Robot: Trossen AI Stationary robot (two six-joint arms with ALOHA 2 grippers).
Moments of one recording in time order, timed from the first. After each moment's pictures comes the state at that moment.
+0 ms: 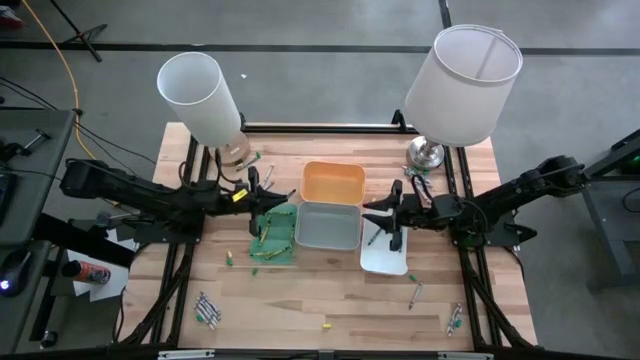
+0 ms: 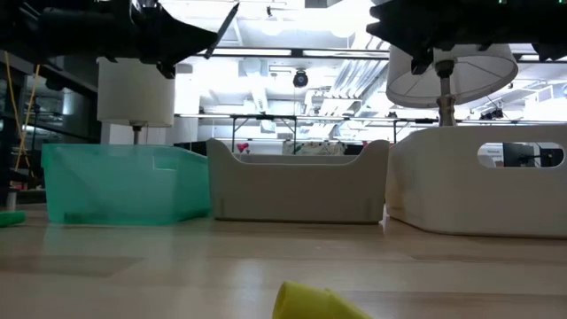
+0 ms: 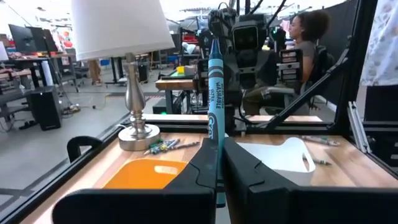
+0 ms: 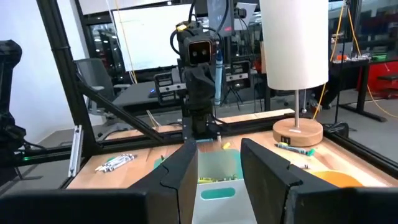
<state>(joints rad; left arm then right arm) -0.06 1.01 0.26 0.83 -0.18 0.04 0.24 1.11 0.34 0.86 0.33 0.08</state>
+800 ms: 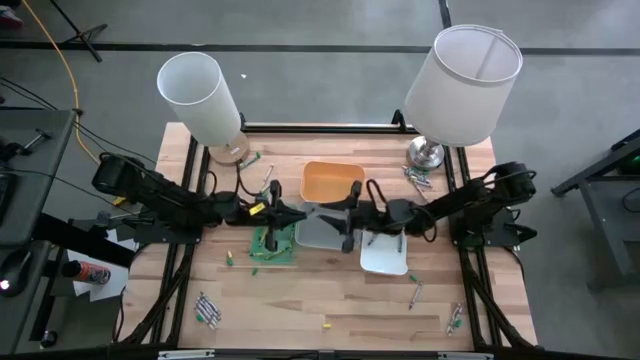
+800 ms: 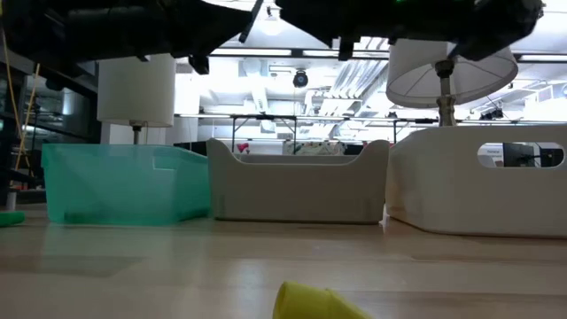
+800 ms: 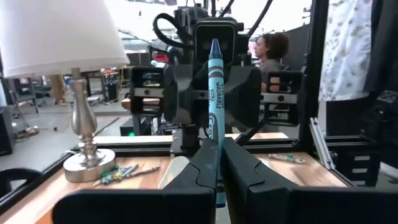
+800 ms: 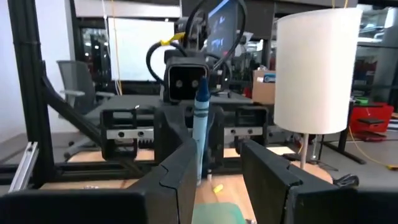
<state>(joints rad) -0.15 1.41 0.38 1.19 -0.14 0.04 0.19 1.66 0.72 1.11 0.31 -0.10</state>
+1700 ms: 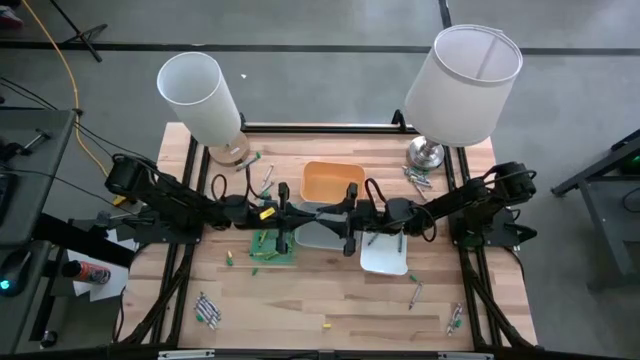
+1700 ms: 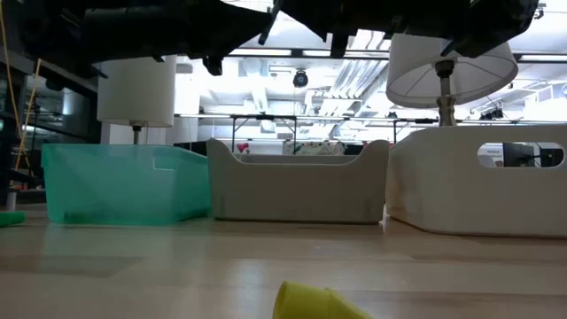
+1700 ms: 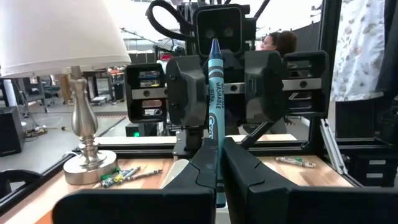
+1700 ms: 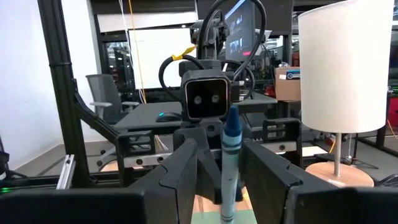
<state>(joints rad) -0.17 1.53 0.46 1.22 -0.19 0.05 0.19 1.66 0.74 1.11 0.23 0.00</state>
